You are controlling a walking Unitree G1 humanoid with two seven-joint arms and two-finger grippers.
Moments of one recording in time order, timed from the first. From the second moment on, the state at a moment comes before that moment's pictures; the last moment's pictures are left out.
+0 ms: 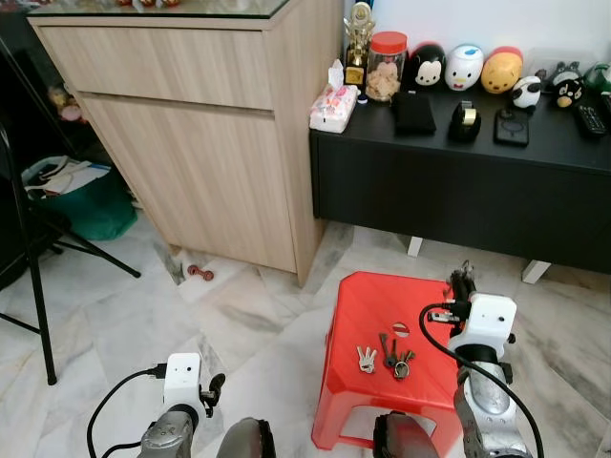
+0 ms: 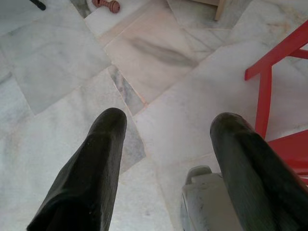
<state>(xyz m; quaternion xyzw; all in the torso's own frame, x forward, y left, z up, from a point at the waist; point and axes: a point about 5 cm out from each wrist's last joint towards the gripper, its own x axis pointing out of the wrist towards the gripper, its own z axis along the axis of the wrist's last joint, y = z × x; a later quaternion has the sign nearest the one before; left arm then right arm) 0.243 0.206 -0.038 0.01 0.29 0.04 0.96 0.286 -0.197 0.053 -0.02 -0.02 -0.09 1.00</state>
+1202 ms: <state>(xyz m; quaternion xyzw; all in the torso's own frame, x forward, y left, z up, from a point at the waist) 0.240 0.204 -0.042 0.00 0.30 0.04 0.95 0.285 -0.191 0.057 0.01 0.00 -0.09 1.00</state>
